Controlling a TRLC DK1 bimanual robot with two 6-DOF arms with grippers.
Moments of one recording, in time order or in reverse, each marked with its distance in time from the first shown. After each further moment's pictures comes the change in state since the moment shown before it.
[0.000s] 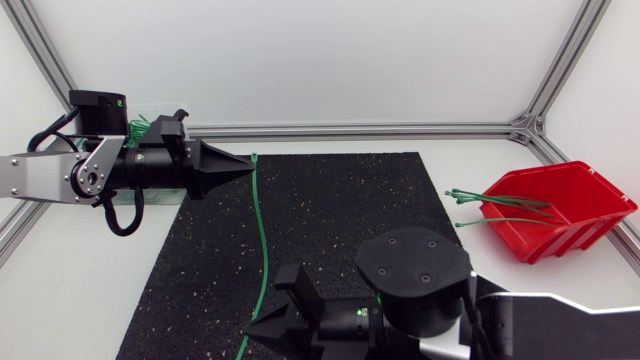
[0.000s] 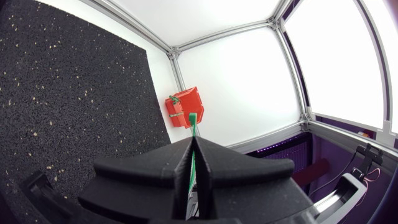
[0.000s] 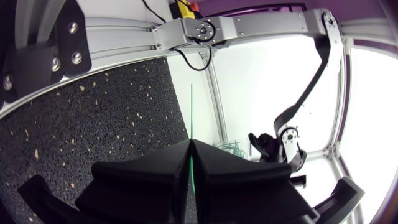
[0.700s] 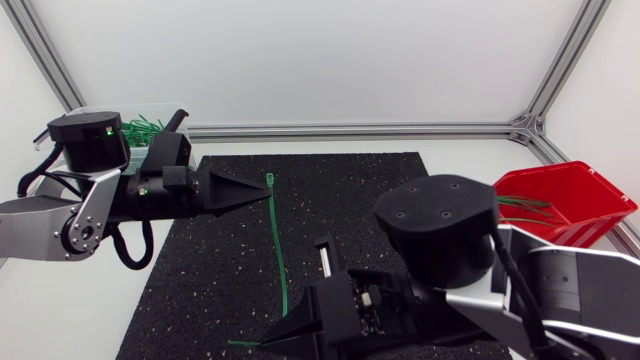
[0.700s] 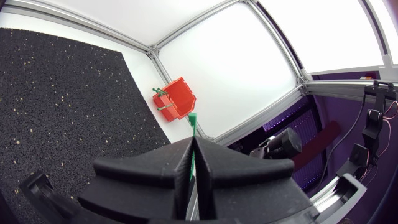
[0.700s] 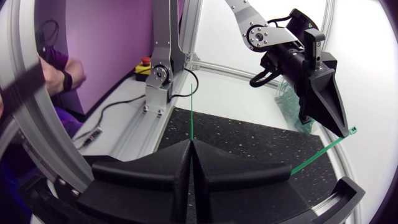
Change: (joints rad) left arm -0.130 -0.162 -0.228 0.293 -0.078 0.012; right arm -0.092 -0.140 0.124 -0.402 -0.280 1.008
